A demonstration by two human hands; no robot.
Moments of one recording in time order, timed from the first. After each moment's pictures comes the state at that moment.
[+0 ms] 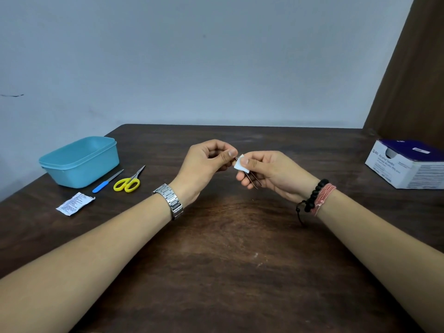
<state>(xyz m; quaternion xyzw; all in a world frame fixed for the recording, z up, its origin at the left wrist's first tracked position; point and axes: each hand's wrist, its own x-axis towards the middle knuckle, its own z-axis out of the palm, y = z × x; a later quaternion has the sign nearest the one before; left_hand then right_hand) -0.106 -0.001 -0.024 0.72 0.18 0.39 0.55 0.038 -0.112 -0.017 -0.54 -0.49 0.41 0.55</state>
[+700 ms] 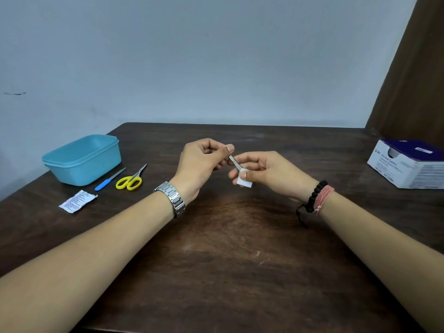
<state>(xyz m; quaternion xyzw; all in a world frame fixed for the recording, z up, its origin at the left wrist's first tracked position) -0.108 0.002 -0.023 0.69 0.26 0.42 0.53 0.038 -0.113 -0.020 -0.58 -0.59 0.32 0.46</state>
